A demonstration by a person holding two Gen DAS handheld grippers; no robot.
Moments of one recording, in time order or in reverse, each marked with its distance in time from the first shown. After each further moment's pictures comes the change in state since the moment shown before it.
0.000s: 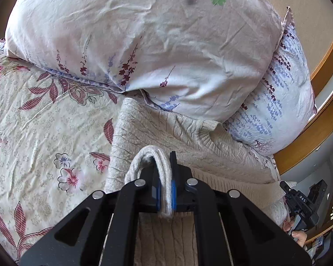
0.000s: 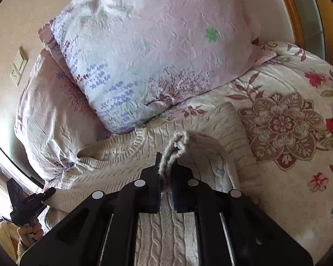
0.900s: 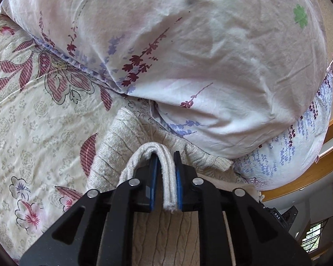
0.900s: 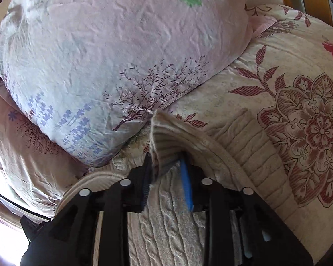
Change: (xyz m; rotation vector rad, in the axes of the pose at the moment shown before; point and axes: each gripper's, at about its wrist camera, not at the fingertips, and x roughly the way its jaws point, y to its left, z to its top) left arm 0.061 0.014 0.035 -0.275 0.058 -0.051; right arm 0.089 -0.024 0.042 0.235 0.121 -0.041
